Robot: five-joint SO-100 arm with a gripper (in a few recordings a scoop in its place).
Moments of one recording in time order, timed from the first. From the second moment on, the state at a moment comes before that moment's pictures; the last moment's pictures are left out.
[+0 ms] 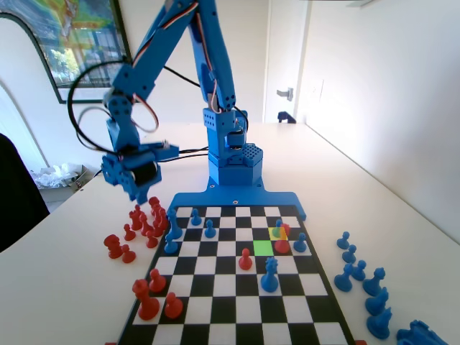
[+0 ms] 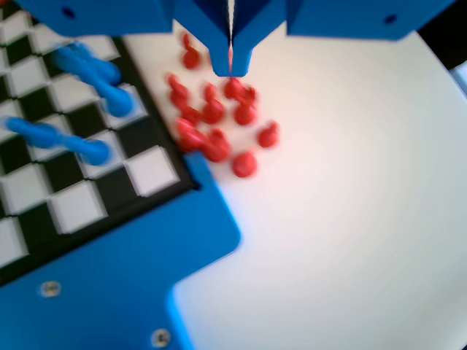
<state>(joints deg) 48.3 92.8 120.3 58.9 -112.2</state>
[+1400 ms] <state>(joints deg) -17.5 108.5 134.3 54.1 -76.8</state>
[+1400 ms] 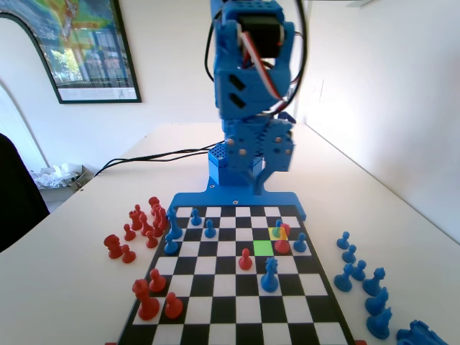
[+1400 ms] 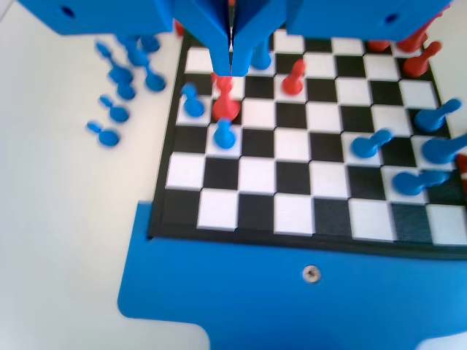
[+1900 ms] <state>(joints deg) -20.5 98.7 135.6 44.9 -74.4</state>
